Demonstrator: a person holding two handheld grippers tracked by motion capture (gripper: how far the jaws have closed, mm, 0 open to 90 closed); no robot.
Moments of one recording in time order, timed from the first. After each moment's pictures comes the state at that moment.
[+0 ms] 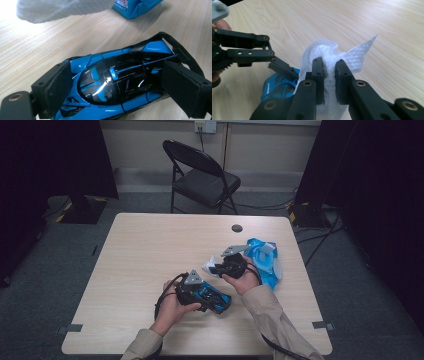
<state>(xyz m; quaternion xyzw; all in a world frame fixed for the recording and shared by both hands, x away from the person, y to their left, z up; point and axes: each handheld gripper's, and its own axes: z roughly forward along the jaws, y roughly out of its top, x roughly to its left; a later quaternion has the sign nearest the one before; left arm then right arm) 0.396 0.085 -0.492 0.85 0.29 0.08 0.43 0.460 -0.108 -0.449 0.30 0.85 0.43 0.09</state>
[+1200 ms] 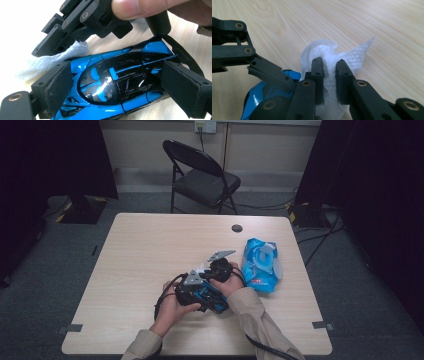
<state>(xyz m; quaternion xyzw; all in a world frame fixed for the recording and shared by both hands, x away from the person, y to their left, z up) 0.396 0.086 -0.494 0.85 0.29 0.08 0.43 0.471 -0.072 -0.491 0.31 0.86 0.41 0.06</state>
